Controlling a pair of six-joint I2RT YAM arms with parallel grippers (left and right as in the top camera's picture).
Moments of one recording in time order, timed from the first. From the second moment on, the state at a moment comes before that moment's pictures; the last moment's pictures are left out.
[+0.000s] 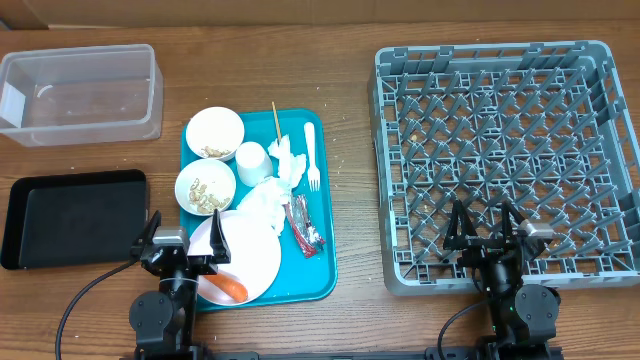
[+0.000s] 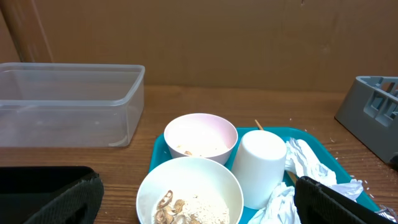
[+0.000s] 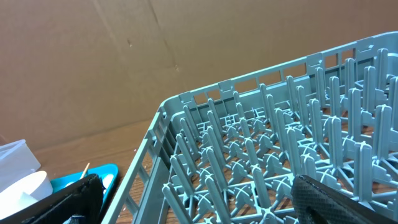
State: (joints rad) left arm 0.08 0.02 0.01 -0.07 0.08 -0.05; right arm 0.08 0.01 0.02 -0.03 -0.01 0.33
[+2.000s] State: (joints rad) left arm 0.08 0.56 0.95 -0.90 0.64 -0.22; right arm 0.08 0.01 0.02 -0.03 -0.01 0.33
